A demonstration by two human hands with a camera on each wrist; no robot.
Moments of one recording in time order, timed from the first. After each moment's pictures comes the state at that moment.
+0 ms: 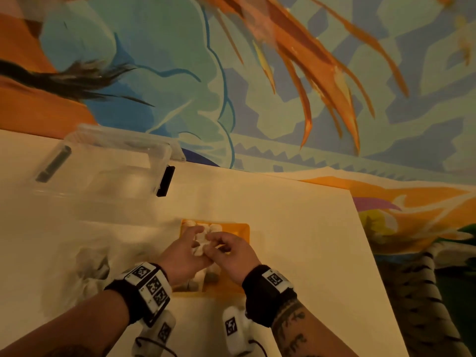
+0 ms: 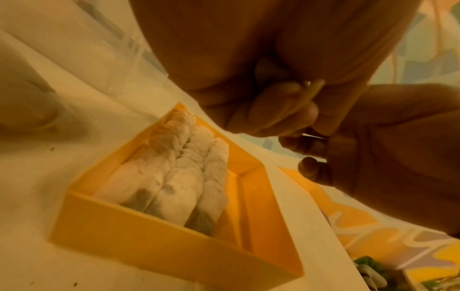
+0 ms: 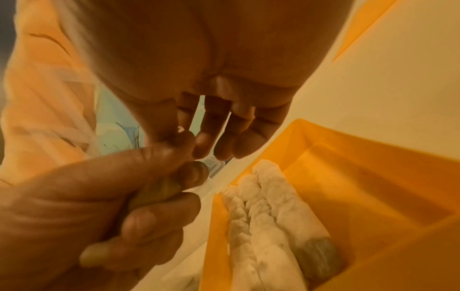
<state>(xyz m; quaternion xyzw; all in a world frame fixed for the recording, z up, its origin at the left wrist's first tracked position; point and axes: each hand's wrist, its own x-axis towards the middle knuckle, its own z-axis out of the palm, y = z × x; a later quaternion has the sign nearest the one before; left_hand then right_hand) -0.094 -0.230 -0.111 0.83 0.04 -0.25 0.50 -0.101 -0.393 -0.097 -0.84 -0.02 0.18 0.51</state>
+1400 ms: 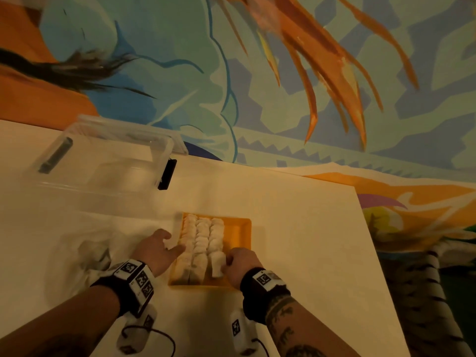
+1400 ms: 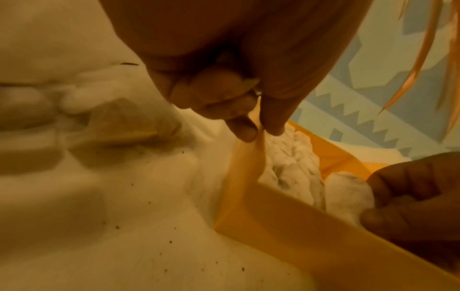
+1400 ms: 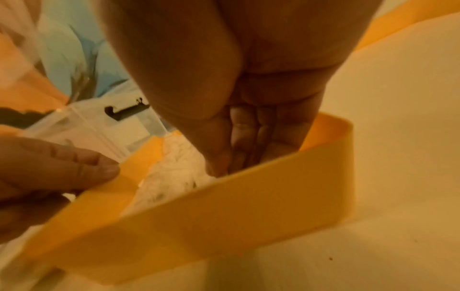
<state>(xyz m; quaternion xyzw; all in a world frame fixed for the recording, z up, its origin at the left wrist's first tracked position) -0.090 -0.185 -0.144 0.91 0.17 -0.21 0.31 -0.102 -0.410 -0.134 -0.92 0.06 0.30 0.26</state>
